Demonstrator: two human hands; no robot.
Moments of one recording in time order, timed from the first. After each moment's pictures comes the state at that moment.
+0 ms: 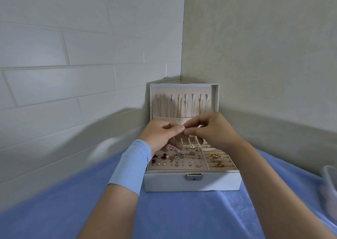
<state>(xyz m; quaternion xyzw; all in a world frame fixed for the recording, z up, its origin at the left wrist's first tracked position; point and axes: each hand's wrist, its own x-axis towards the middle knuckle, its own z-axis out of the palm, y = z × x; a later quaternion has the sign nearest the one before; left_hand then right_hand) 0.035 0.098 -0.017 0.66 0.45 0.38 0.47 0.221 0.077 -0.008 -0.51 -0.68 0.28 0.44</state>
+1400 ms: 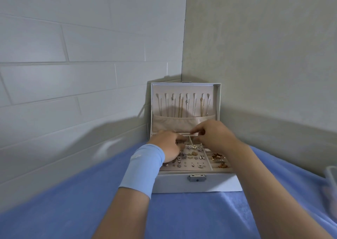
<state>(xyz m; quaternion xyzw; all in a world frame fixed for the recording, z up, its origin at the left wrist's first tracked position) 0.045 0.124 -0.041 0.84 0.51 0.14 0.16 0.224 0.108 -0.026 -0.70 -0.67 0.09 0.22</state>
